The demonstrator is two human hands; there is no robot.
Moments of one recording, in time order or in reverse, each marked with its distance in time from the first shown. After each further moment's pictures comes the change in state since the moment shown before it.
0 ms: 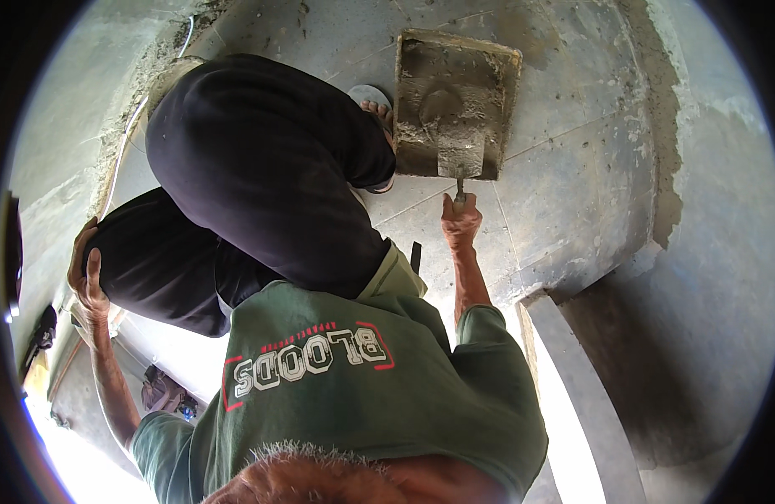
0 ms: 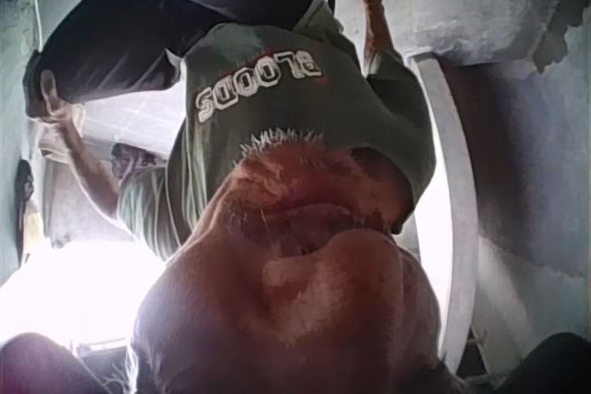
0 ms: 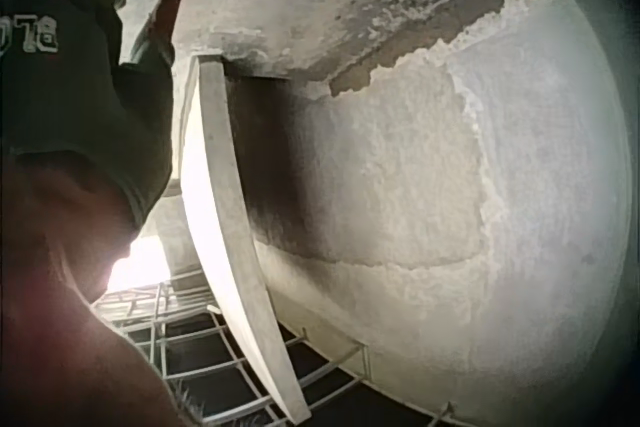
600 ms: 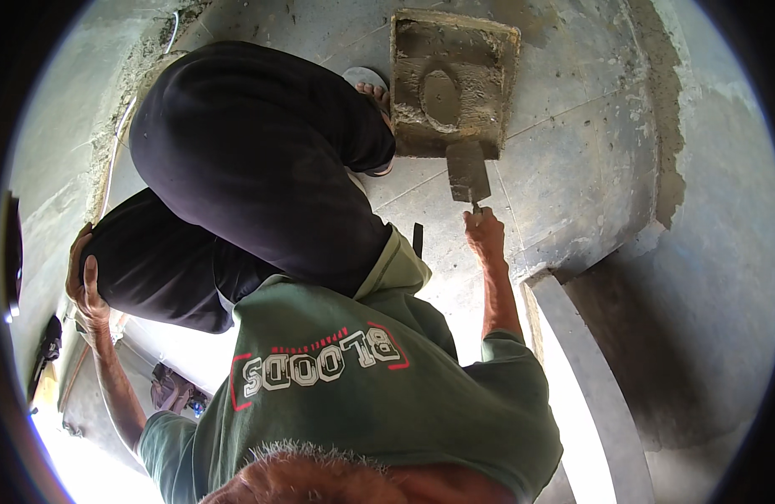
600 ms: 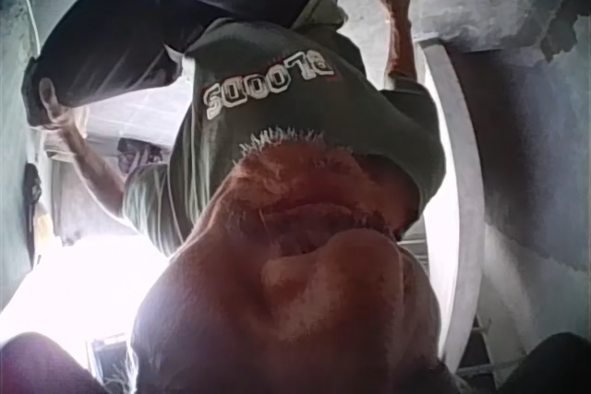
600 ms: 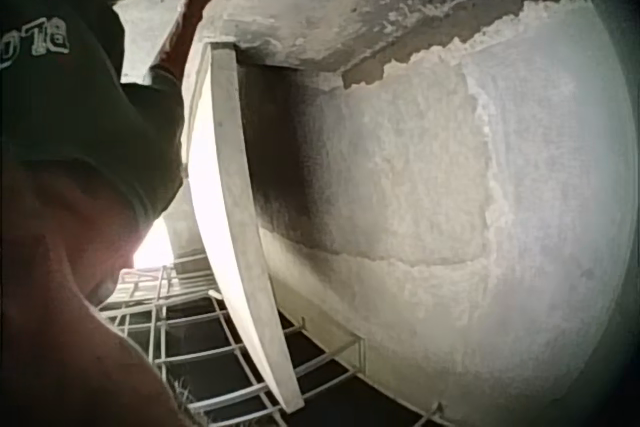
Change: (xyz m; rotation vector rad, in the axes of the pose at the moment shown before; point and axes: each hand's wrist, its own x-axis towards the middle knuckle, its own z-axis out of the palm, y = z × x) left_hand 0.001 0.000 0.002 0.017 -0.025 0.014; right_hand -0.033 0.000 -0.085 -0.365 -0.391 0.230
